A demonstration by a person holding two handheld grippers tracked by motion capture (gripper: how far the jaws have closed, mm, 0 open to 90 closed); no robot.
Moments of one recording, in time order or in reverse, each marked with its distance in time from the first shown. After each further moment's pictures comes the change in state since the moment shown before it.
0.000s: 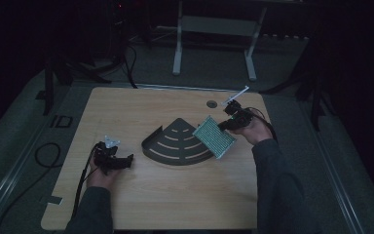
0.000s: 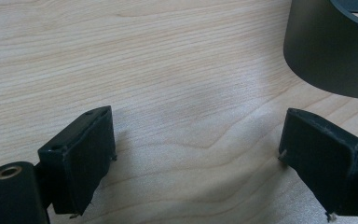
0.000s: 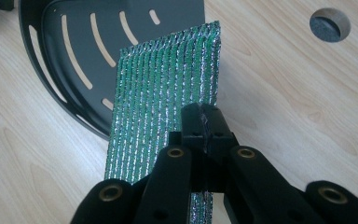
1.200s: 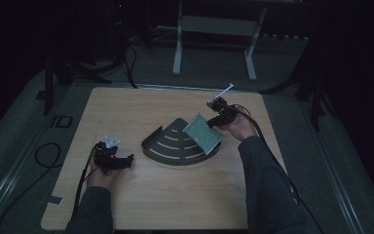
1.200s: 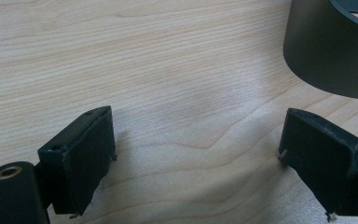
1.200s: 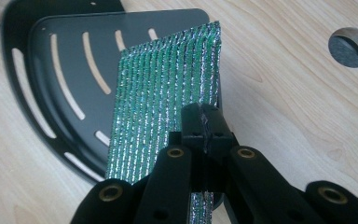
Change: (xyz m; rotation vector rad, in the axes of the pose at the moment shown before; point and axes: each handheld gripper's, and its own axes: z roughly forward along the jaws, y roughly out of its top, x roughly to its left) left arm 0.000 0.000 0.000 -0.001 -0.002 -0.001; right arm 0.002 0.028 0.039 0.009 0.001 0.002
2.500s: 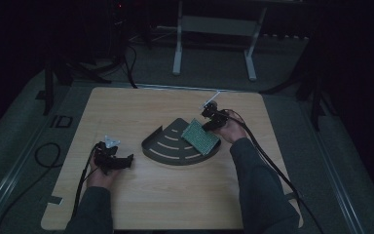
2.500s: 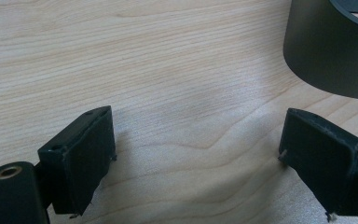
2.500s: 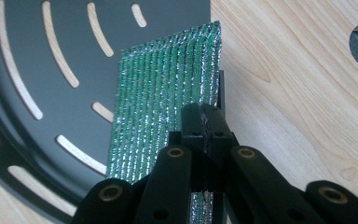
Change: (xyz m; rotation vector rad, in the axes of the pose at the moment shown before) left arm 0.000 0.000 0.000 0.000 0.000 0.000; right arm 0.005 0.002 0.045 0.070 -0.063 -0.073
